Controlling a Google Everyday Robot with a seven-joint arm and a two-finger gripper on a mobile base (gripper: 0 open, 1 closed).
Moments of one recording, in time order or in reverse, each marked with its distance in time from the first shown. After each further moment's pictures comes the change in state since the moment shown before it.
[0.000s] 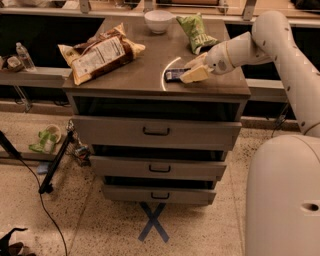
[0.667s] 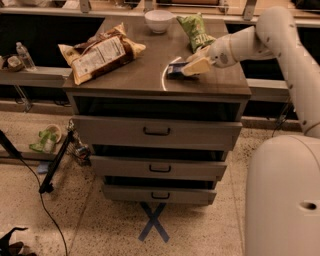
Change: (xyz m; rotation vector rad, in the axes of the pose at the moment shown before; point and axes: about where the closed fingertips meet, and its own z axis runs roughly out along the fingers) arm -0.015 -0.025 -0.020 0.092 -0.047 0.030
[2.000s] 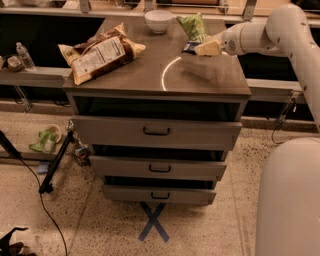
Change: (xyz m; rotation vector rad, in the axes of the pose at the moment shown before) arm -0.015 -0.081 -0.040 0.364 -0.080 0.120
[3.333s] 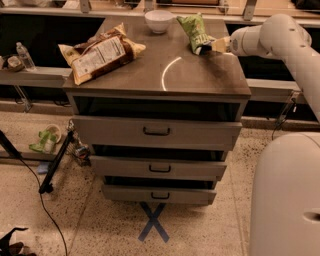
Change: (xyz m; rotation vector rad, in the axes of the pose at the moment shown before) arm 0.031 -0.067 -0.005 0.297 0.040 0.240
